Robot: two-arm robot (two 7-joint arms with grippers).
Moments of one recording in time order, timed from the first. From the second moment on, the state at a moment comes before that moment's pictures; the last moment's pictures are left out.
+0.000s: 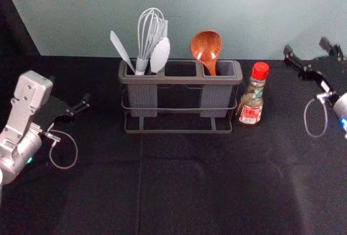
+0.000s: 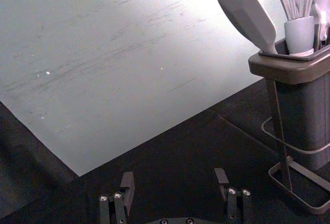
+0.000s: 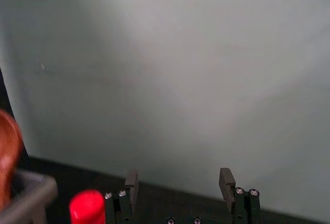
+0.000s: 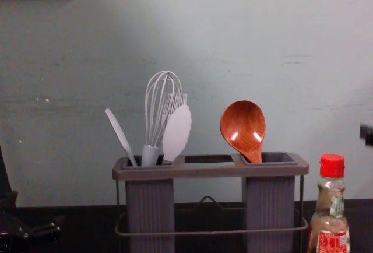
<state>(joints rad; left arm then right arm) -0.20 0.60 0.45 -1.41 -0.25 -0.12 0.03 0.20 0.33 -0.06 -1.48 0.25 -0.01 0.23</state>
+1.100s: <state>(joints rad) -0.20 0.60 0.45 -1.41 -0.25 -0.12 0.03 0.28 0.31 -0.11 -1.25 0.15 -0.04 0.27</state>
